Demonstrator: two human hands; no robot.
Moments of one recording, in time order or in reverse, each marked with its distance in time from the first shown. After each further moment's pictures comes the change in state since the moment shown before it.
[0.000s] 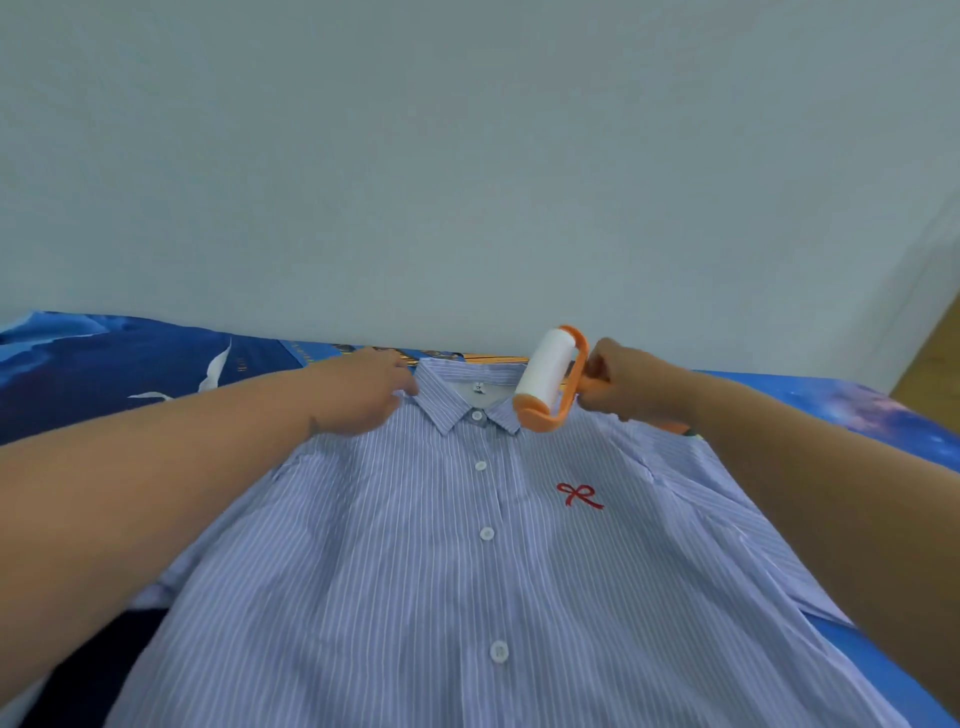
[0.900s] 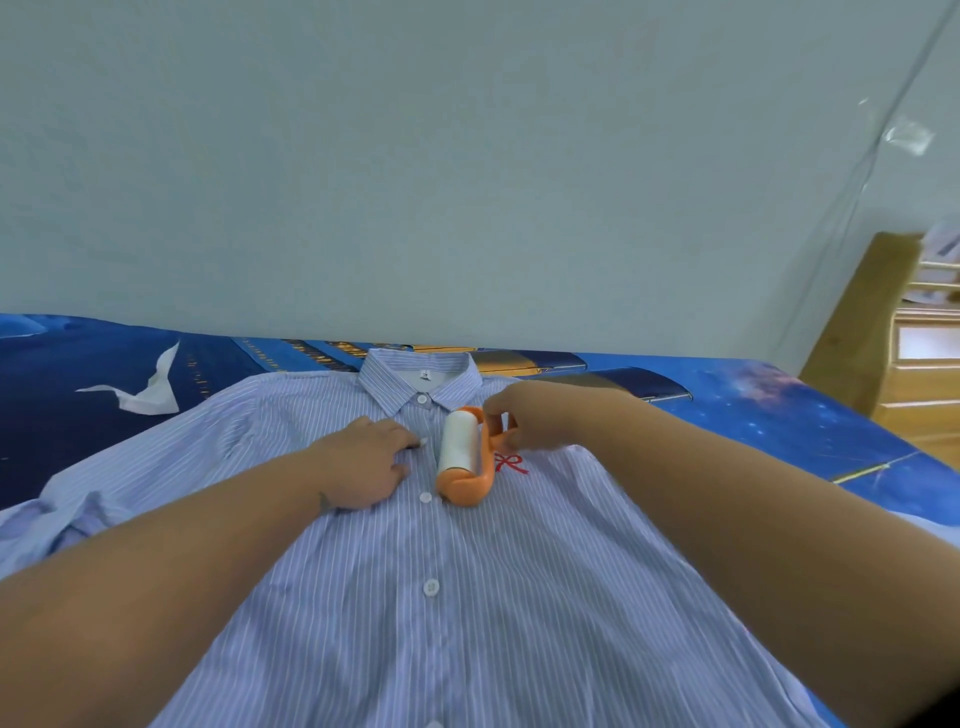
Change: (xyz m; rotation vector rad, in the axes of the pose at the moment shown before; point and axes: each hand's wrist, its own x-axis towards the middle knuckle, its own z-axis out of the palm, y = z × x) left_hand -0.040 0.092 0.029 -0.264 -0.126 0.007; right_hand -0.068 -0.042 0.011 -0.383 -0.294 -0.198
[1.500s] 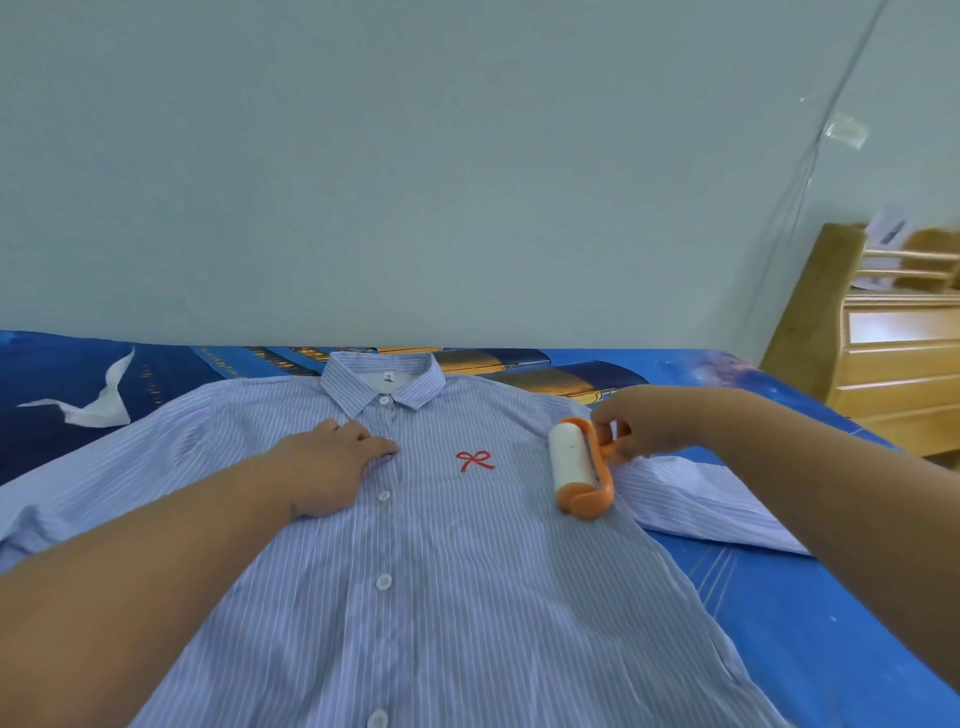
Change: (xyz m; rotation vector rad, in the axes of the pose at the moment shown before) left_hand 0.000 0.012 0.002 0.219 -0.033 -0.007; right_hand -0.091 0.108 0.002 -0.006 -0.148 0.271
